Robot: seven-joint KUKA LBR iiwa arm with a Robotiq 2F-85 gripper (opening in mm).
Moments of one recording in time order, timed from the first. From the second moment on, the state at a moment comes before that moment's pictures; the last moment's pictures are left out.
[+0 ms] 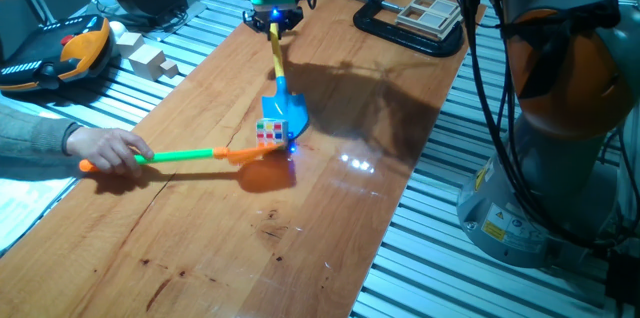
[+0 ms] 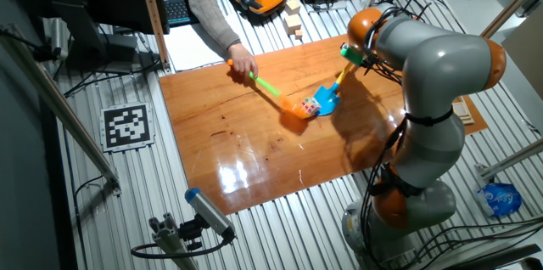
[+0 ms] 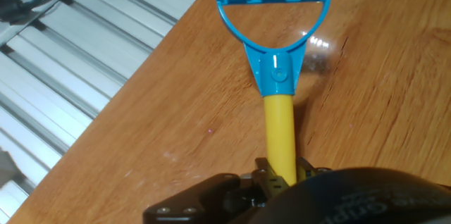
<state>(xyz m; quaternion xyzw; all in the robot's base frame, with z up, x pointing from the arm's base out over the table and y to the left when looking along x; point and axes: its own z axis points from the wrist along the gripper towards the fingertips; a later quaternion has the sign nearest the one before) 0.611 -0.184 0.104 0.45 0.87 -0.07 0.19</state>
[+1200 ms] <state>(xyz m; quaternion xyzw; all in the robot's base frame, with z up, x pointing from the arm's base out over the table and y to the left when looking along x) 0.613 -0.163 0.086 0.47 0.87 -0.04 0.11</state>
